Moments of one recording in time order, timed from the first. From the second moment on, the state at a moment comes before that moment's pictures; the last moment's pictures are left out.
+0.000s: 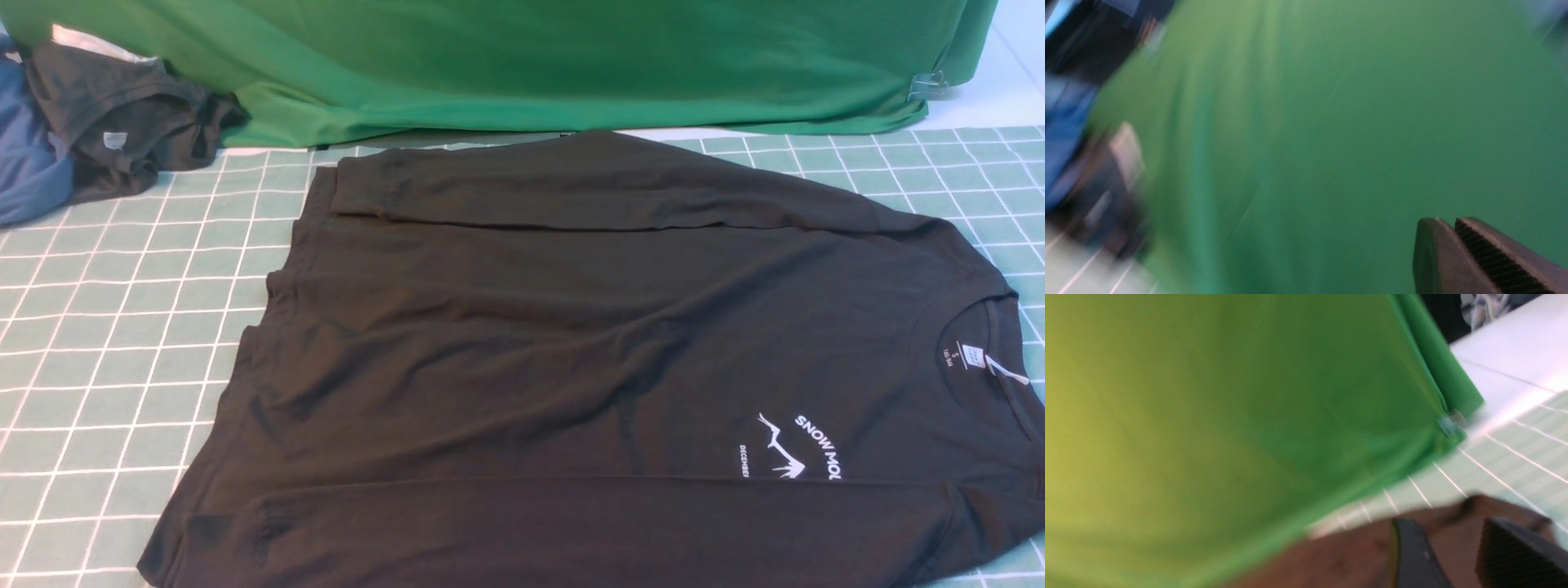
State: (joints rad) right arm 0.03 0.00 0.01 0.45 -0.08 0.21; left arm 0.04 0.00 0.00 -0.36 -0.45 -0.42
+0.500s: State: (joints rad) right arm 0.10 0.05 -0.24 0.34 0.09 0.19; left arm 0.04 0.64 -0.59 -0.23 0.80 -0.17
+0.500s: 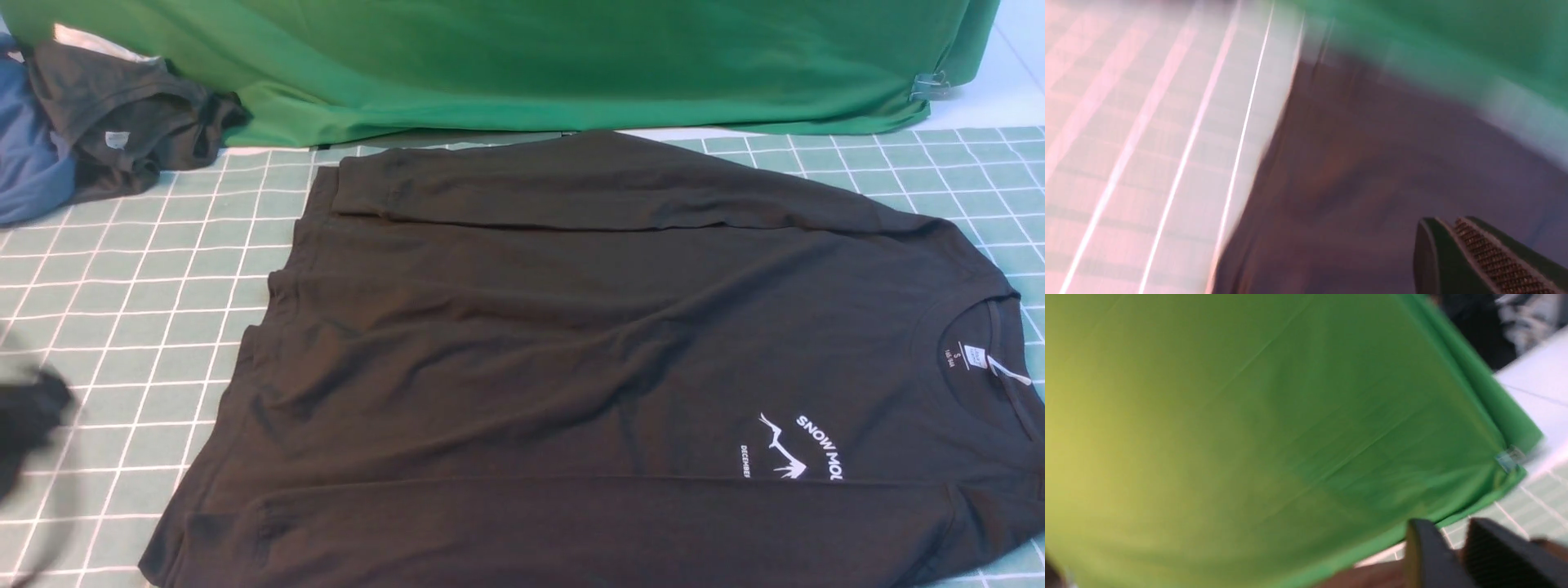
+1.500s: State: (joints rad) right arm 0.22 0.62 -0.72 0.32 0.71 -0.20; left arm -0.19 1.44 -0.61 0.20 0.65 -0.42
